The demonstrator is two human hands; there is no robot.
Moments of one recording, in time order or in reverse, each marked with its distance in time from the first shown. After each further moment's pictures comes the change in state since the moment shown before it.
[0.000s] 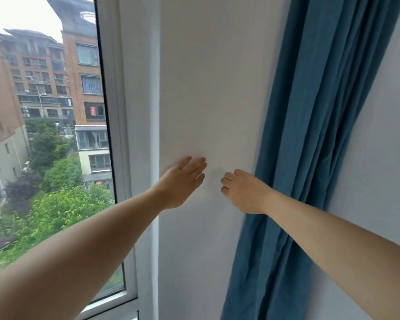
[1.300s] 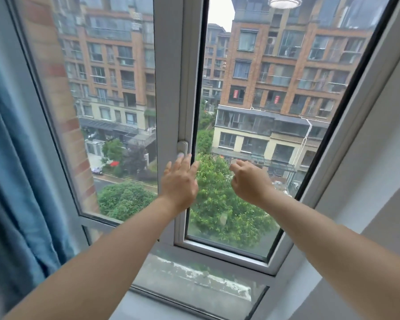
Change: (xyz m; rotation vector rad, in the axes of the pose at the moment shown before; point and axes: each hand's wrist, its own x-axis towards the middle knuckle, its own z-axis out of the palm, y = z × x) left_hand -0.423 -0.080 0.050 -0.465 -0.275 -1.138; right_hand 0.259 -0.262 -0.243 0.924 0.505 -0.069
